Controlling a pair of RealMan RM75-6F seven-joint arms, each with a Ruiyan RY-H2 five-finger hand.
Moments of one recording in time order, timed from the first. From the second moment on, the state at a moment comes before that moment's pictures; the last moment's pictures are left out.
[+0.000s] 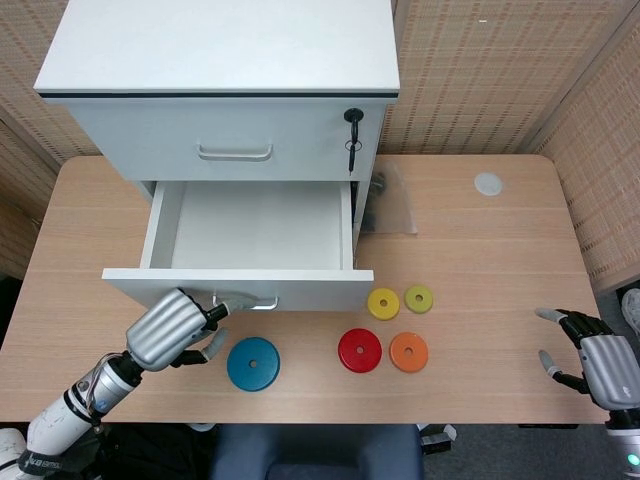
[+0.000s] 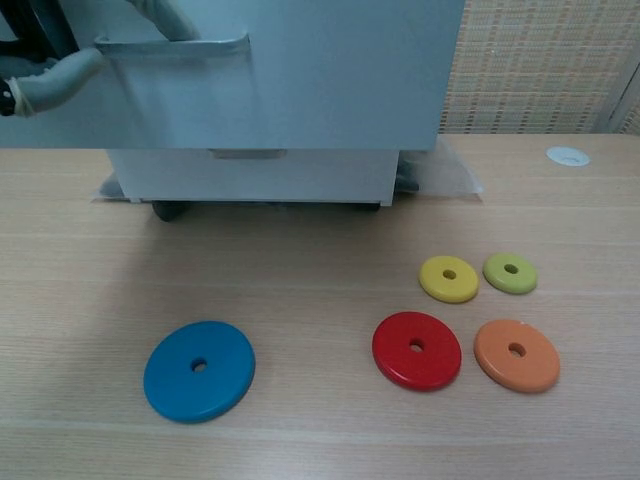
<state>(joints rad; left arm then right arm) -0.62 -0.96 -0.07 -1.98 1.74 1.18 -0.06 0.05 -1.13 0.01 -1.47 -1.61 1.54 0.24</state>
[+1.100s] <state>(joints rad) -0.37 -0.92 0.03 -1.90 1.78 1.45 -0.08 0.06 -1.13 0.01 -1.46 -1.60 1.53 0.25</state>
